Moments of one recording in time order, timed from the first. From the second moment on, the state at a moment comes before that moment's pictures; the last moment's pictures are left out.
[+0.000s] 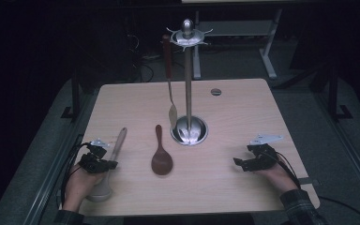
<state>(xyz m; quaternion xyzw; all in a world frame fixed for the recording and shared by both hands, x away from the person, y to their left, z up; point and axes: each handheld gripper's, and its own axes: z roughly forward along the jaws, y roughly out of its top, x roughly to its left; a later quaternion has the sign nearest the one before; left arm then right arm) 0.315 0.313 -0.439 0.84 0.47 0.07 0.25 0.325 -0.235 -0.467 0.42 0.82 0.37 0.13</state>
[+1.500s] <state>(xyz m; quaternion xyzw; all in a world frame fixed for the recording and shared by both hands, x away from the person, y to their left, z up) 0.392 0.299 -0.434 0.84 0.47 0.06 0.27 0.327 -0.234 -0.470 0.42 0.83 0.36 0.13</state>
